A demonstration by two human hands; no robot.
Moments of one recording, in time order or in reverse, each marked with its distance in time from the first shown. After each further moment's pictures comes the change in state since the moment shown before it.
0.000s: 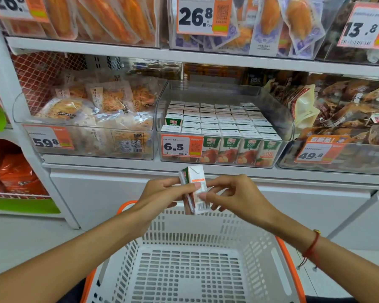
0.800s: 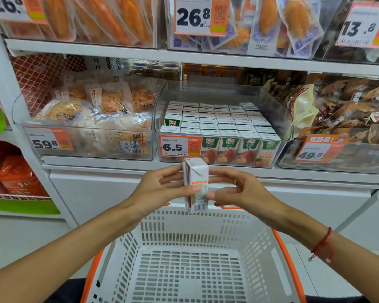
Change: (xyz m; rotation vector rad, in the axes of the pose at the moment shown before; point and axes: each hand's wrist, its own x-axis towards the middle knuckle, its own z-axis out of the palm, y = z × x) left_hand -0.001 0.009 -0.011 -0.024 -0.058 0.219; right_hand -0.003 0.001 -0.014 0.392 -0.135 0.017
